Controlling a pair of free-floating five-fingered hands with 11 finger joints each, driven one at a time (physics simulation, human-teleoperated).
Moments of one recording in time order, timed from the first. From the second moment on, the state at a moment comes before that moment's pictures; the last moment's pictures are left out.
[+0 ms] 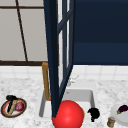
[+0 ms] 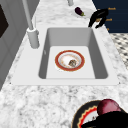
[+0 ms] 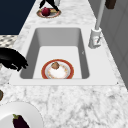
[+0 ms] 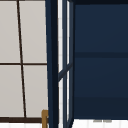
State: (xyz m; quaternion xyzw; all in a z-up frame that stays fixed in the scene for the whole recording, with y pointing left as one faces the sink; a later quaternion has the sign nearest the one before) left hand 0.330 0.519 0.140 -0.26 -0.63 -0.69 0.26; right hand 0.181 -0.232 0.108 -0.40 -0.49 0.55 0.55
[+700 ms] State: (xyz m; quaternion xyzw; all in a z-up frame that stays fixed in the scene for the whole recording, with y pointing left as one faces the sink) left hand 0.324 0.521 0.175 -0.25 -0.64 -0.69 0.24; right hand 0.181 -0.232 0.108 -0.40 -0.49 0.55 0.55
